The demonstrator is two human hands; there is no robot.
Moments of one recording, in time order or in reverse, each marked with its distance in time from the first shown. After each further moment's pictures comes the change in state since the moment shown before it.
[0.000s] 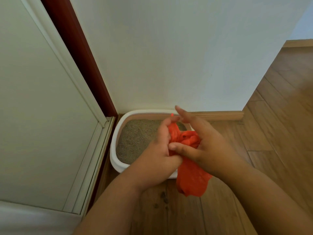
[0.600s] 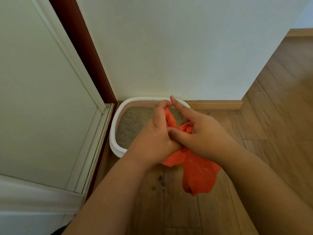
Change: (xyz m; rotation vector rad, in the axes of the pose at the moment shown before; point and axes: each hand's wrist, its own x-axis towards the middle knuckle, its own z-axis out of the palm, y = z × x) left_hand -0.003 0.005 0.004 0.237 0.201 0.022; right_hand -0.004 -0.016 0.000 -0.239 -0.078 0.076
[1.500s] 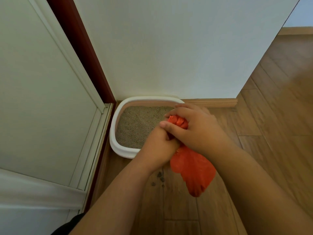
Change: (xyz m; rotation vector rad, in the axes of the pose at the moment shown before) left_hand -0.015 0.014 0.015 -0.226 -0.069 -0.111; right_hand -0.005 -0.016 0.000 -0.138 0.123 0.043
